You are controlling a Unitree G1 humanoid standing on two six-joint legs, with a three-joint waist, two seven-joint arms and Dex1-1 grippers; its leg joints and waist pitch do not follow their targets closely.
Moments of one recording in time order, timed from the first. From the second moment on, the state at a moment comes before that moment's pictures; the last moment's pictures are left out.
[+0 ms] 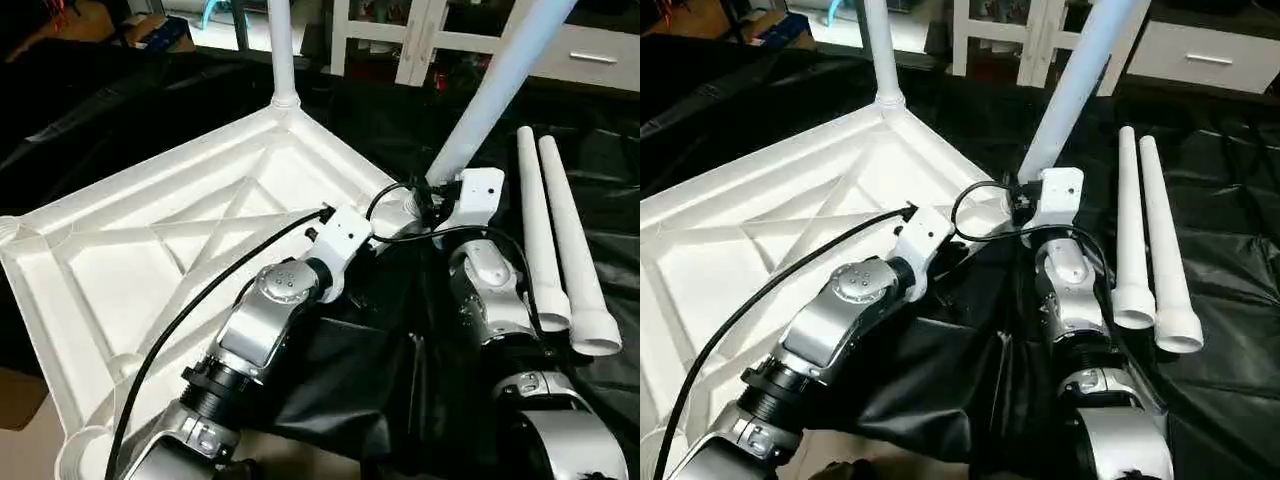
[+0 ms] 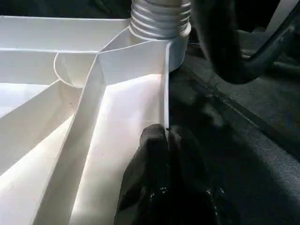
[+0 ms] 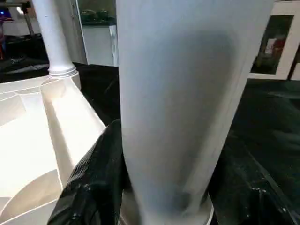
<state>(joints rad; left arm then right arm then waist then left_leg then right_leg) -0.53 0.05 -0.30 0.22 0.04 0.47 -0.45 -0.67 -0.12 -0.12 0.82 0.15 -0.26 0.20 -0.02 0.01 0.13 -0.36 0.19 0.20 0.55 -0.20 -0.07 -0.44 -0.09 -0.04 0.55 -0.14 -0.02</state>
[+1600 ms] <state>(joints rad) -0.36 0.48 -0.32 0.01 -0.16 0.37 -1.04 -0.31 -0.53 0.08 0.20 0.31 0.11 1.04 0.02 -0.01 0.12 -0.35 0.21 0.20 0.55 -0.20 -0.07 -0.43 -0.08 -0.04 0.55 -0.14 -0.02</state>
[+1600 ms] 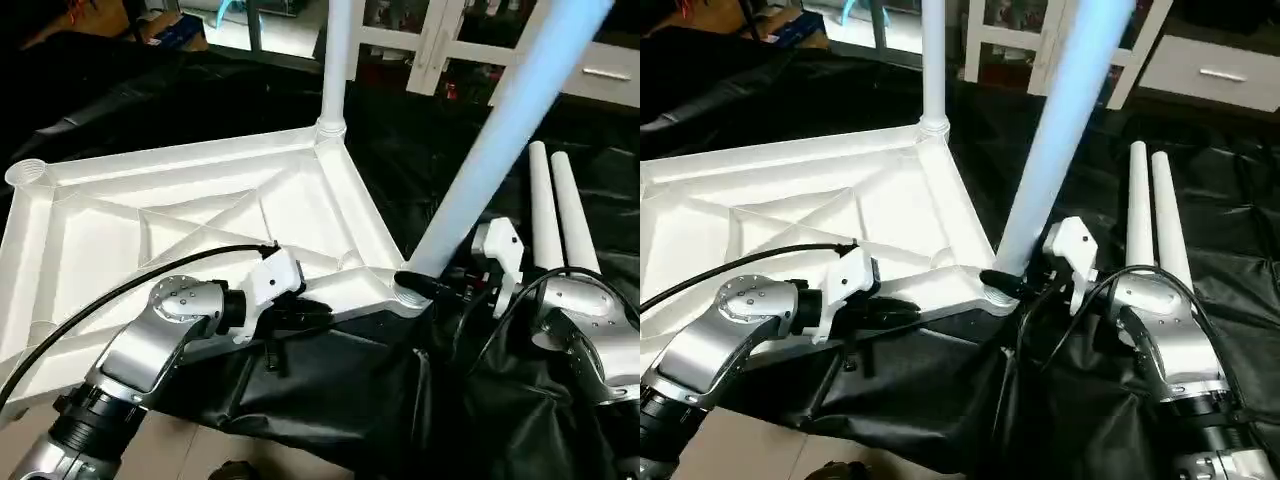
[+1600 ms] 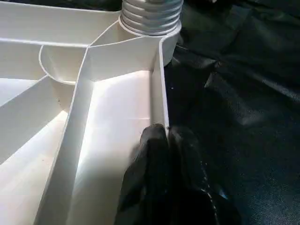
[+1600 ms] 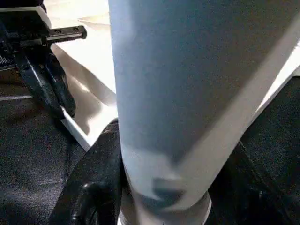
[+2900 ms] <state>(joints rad) -0.36 0.48 -0.33 0.02 -0.15 0.38 -1.04 -0.28 -0.48 0.09 0.23 0.32 0.12 0.97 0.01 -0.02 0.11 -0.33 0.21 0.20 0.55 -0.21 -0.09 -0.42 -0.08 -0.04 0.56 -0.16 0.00</state>
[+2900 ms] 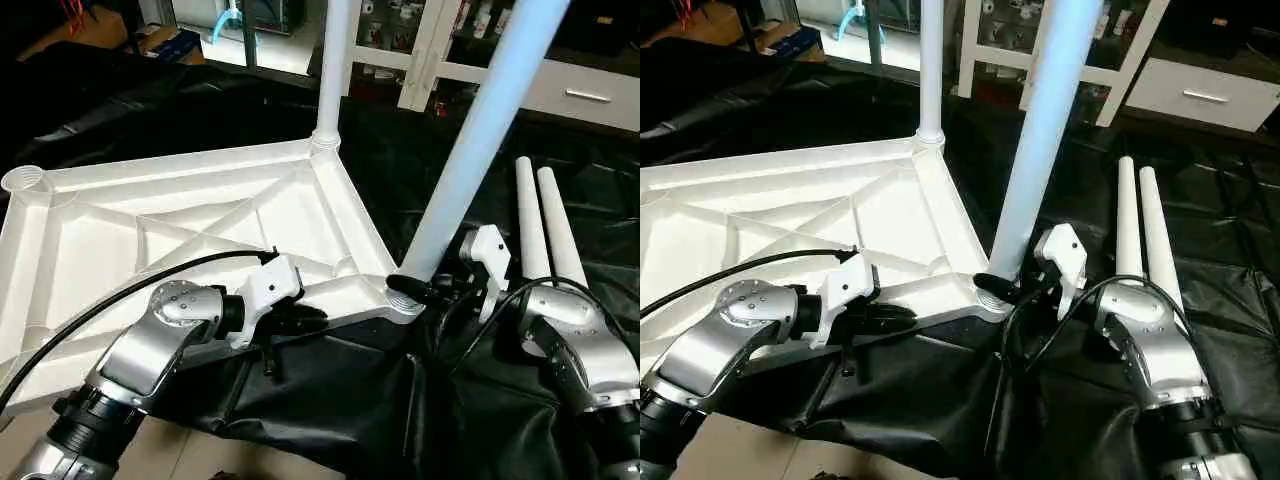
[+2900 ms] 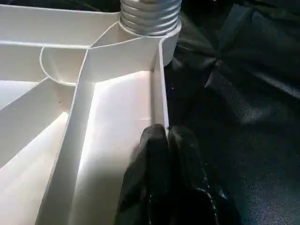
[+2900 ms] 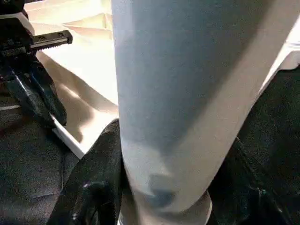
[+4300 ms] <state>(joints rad) -0.36 0.48 -0.33 0.02 -0.15 0.38 -1.03 -0.26 -0.48 0.11 0.18 0.30 0.08 0.89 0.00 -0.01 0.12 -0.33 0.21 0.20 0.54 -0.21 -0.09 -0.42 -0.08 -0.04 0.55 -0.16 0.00</state>
